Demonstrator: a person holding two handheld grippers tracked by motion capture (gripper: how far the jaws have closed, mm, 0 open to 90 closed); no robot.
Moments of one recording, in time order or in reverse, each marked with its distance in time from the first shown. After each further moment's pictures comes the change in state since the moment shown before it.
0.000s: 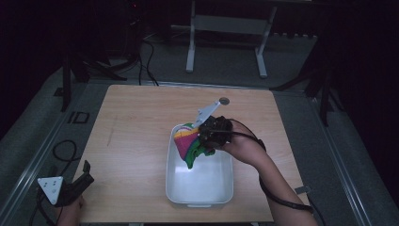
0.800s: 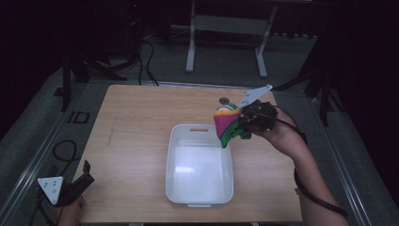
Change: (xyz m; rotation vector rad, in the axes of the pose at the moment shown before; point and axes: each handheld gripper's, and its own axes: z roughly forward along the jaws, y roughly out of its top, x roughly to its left) left arm 0.000 0.000 0.000 0.003 0.004 0.005; right arm -0.053 -0.060 -0.073 0.000 -0.194 0.150
